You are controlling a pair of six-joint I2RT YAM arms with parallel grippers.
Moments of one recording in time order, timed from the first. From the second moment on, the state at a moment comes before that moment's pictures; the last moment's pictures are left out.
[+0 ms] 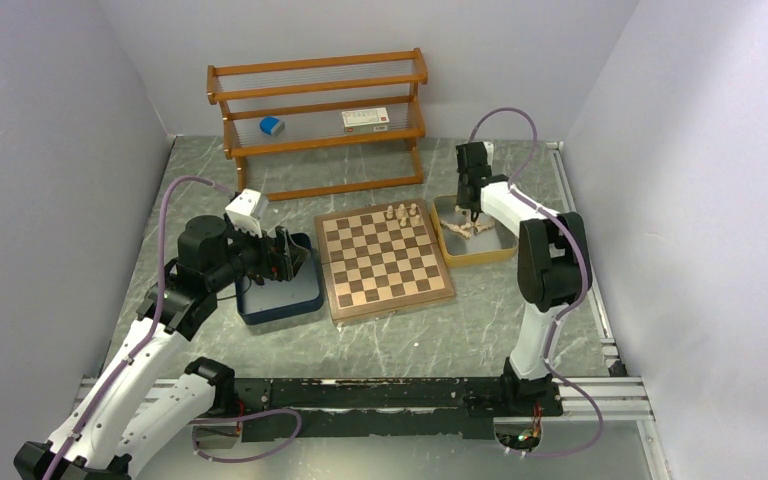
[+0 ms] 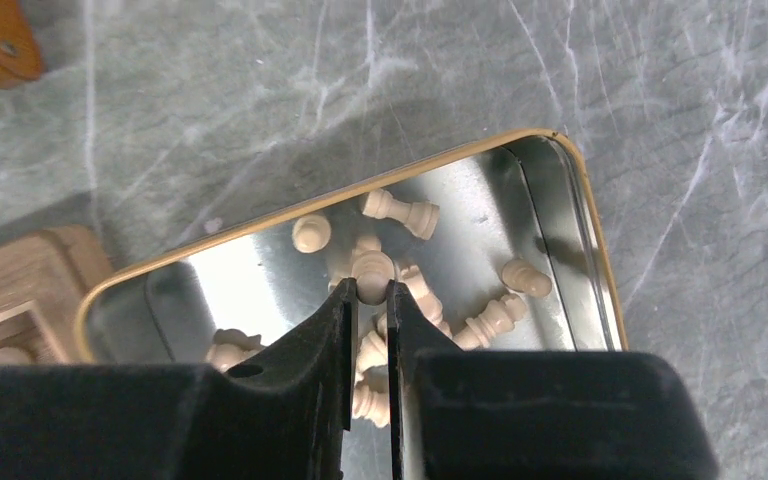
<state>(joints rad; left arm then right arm) -0.39 0.74 0.75 -0.39 0.20 -0.24 0.22 1.93 1.35 -0.29 0.35 0.21</state>
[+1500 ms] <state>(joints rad) -0.39 0.73 0.75 -0.39 0.20 -0.24 0.66 1.95 1.45 -0.40 0.28 0.37</state>
